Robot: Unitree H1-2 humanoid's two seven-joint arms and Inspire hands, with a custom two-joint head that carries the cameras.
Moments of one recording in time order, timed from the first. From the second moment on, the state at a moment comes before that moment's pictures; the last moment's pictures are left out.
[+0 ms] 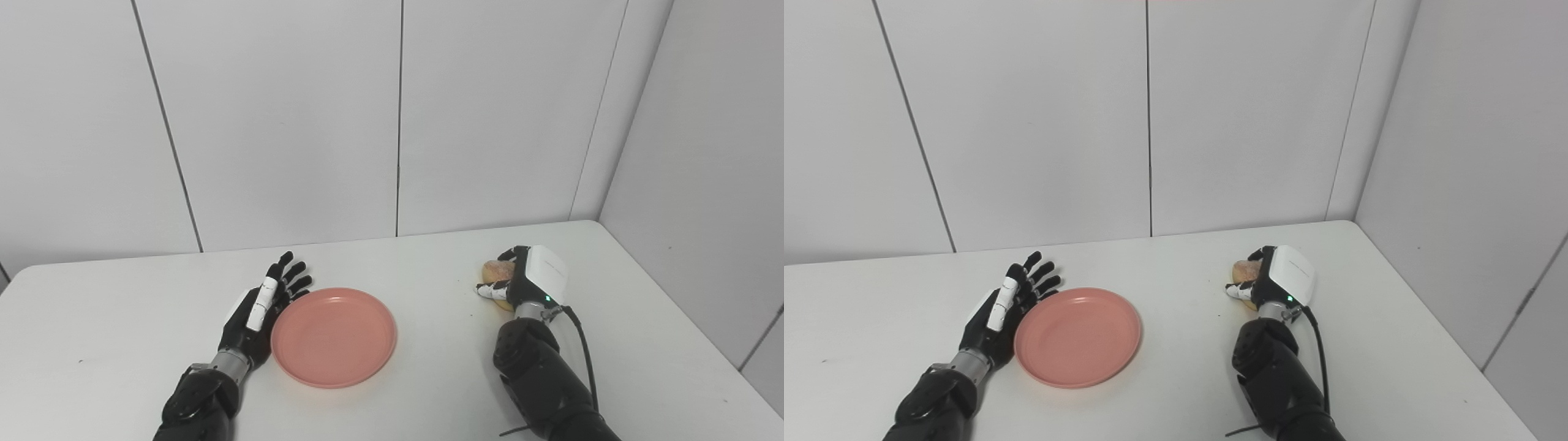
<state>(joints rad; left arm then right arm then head) -0.71 0.08 0.10 1.02 -0.22 -0.31 -0.43 -0.70 -0.19 0.12 0.78 -0.52 0.34 -0.55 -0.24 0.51</state>
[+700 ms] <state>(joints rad) -0.71 0.08 0.09 1.03 -0.22 -0.31 -0.43 -0.67 -0.19 0.16 0.56 -0.52 0.34 -0.44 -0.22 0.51</state>
